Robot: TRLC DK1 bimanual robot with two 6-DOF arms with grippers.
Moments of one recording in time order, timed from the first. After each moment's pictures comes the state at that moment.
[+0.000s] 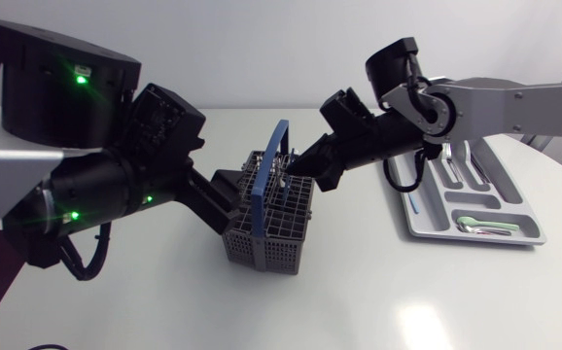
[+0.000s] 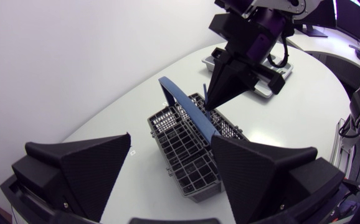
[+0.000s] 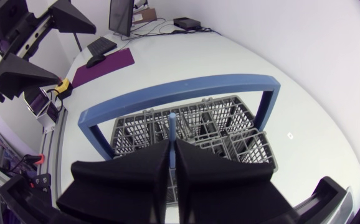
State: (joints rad) left arm -0.79 1.15 0.90 -0.30 -0.28 0.18; right arm 0.39 1.68 1.18 -0.33 -0.68 -0.44
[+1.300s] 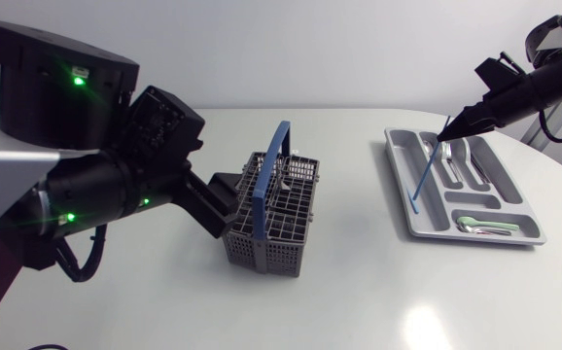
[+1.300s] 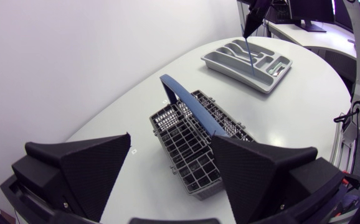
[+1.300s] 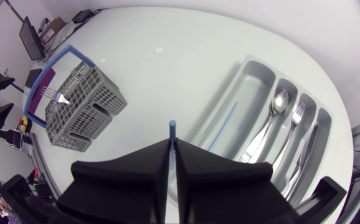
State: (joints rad) left arm -0.79 1.14 0.90 -0.32 -0.28 0.21; right arm -0.26 1.94 1.75 -1.10 -0.57 -0.66
